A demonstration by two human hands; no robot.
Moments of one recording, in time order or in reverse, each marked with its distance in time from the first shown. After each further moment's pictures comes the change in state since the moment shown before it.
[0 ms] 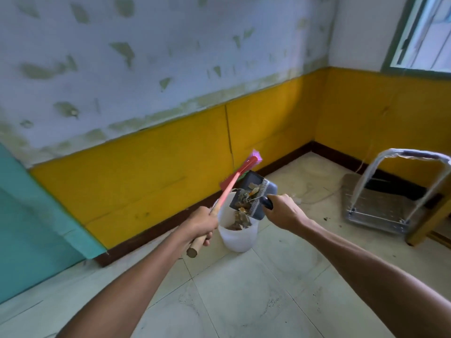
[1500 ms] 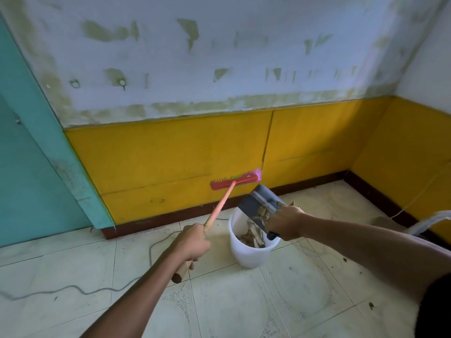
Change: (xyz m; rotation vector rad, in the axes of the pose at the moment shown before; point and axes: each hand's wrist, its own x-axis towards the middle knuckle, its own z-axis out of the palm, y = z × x) left_hand 0.046 -0.088 -0.083 0.083 0.123 -0.047; right_hand 0.151 -0.060 0.059 -1.069 -0.620 -0.748
